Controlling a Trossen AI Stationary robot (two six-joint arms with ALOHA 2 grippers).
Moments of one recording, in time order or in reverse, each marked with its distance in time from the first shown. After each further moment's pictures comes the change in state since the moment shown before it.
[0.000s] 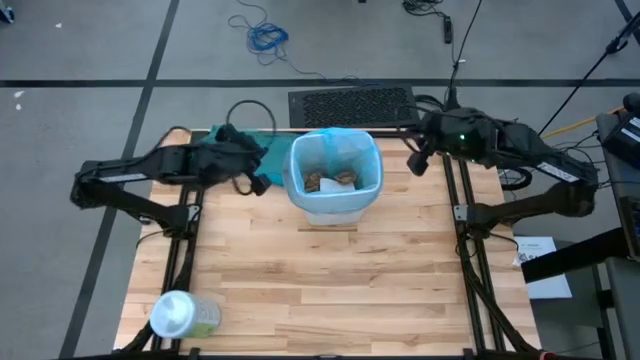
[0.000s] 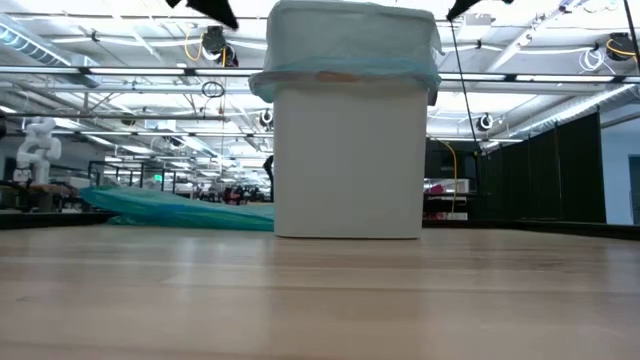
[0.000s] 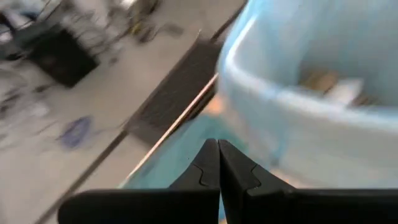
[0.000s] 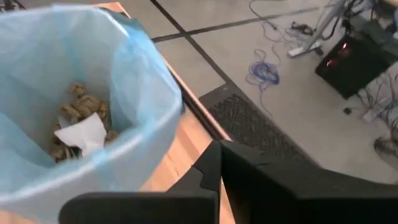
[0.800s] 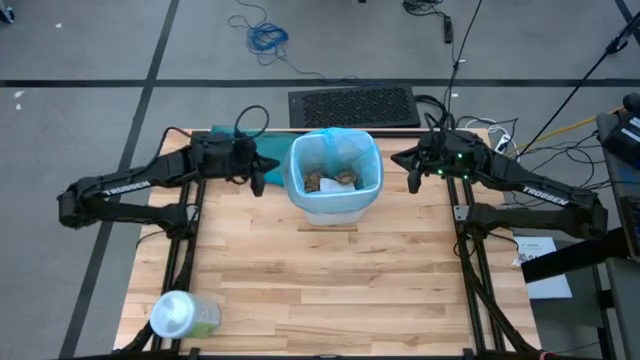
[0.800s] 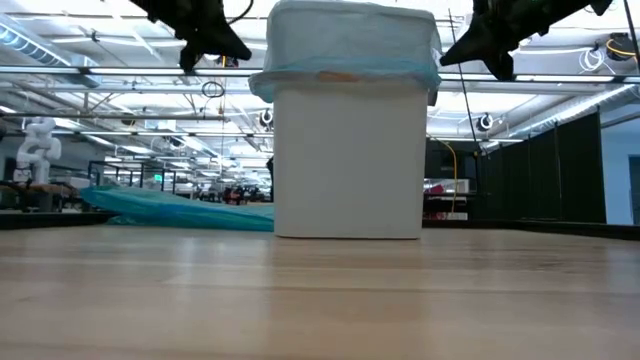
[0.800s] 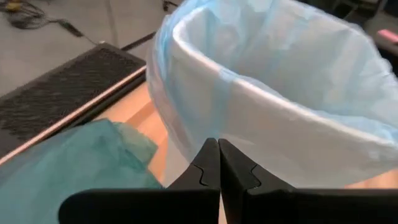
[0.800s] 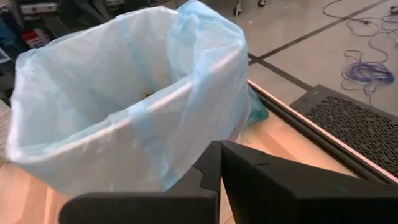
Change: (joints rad) left arm 0.290 -0.175 -0.415 0.496 0.634 -0.104; right arm -0.179 -0.289 -0.658 0.619 -0.459 0.159
